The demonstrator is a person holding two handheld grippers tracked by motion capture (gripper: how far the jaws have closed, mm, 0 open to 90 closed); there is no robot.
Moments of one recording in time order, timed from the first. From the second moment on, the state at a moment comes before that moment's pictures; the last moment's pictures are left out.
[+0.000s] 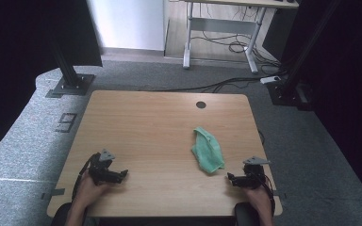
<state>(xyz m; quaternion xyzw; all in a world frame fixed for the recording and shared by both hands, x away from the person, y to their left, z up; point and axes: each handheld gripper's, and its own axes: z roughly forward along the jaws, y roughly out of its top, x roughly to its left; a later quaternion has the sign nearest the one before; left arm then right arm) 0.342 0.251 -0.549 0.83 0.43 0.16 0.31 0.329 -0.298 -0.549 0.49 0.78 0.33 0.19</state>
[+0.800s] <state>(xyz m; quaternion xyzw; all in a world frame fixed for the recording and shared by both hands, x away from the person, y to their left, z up) 0.342 0.251 -0.549 0.83 0.43 0.16 0.31 0.350 -0.261 -0.487 0.43 0.80 0.38 0.17</state>
